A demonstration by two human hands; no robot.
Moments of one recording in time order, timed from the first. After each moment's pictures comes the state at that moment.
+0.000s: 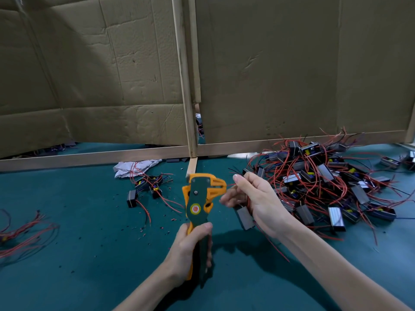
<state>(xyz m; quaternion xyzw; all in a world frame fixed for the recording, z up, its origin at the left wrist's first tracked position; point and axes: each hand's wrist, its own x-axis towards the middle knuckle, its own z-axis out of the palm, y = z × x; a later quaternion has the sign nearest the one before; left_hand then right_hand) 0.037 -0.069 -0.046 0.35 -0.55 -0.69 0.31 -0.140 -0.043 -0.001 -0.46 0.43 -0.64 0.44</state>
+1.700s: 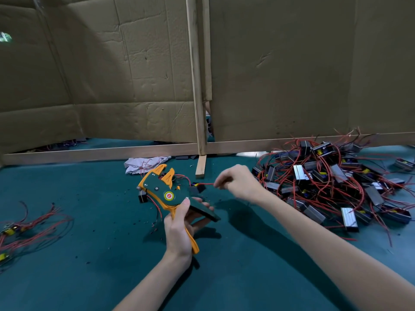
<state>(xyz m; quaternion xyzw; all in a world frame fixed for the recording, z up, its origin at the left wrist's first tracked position) 0.034 -0.092 -0.050 0.29 -0.39 -0.65 0.59 -0.138 -0.122 0.004 -0.68 0.64 -0.33 0.14</state>
